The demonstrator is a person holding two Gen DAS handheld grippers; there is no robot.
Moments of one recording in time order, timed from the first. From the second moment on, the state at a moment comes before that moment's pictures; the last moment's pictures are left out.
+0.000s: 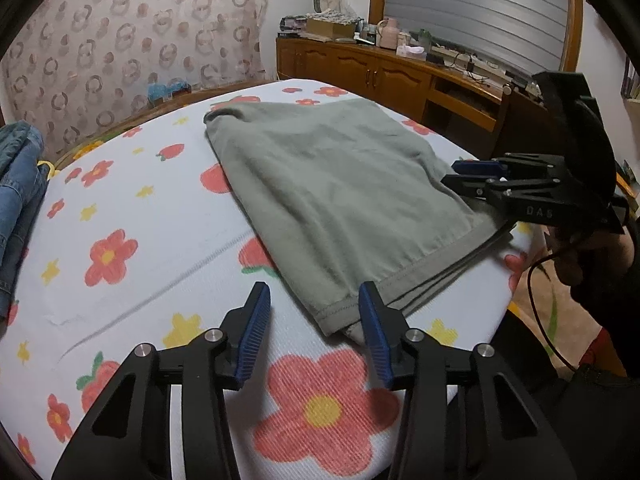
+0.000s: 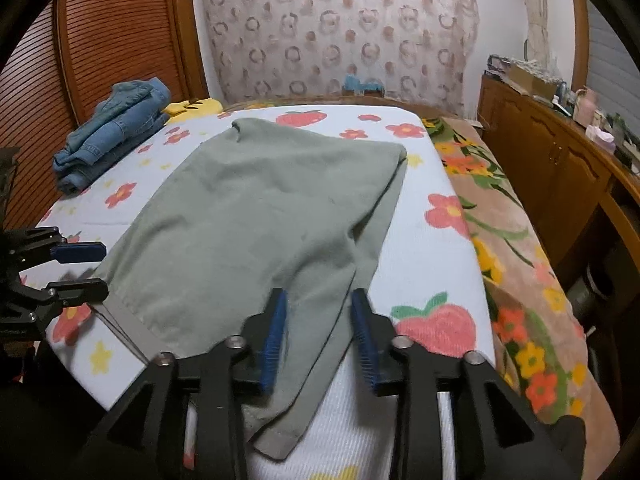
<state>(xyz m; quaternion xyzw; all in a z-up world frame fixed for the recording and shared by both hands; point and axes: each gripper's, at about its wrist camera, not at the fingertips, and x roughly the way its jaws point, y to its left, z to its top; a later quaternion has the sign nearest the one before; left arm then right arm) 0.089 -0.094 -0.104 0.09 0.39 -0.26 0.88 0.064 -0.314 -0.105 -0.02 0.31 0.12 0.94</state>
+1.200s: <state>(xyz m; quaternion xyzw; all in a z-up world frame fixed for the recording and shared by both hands) 0.073 -0.094 -0.096 0.10 0.37 -0.28 0.88 0.050 -0.315 -0.119 -0.03 0.26 0.11 0.96</state>
